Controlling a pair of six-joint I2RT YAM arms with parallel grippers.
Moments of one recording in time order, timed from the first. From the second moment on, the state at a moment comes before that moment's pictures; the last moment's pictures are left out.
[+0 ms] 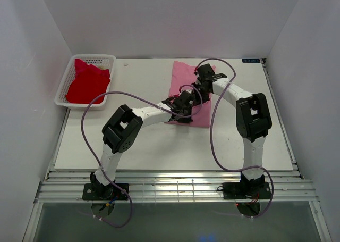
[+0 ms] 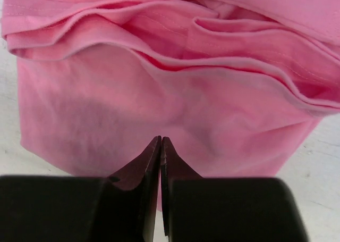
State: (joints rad) left arm -0.82 2.11 1.49 -0.30 -0.10 -0.63; right arm 0.40 2.06 1.61 -0.63 -0.16 0.27
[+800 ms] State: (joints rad) left arm -0.97 1.97 1.22 -0.08 -0.05 -0.67; right arm 0.41 2.23 1.73 -0.58 -0.34 0.35
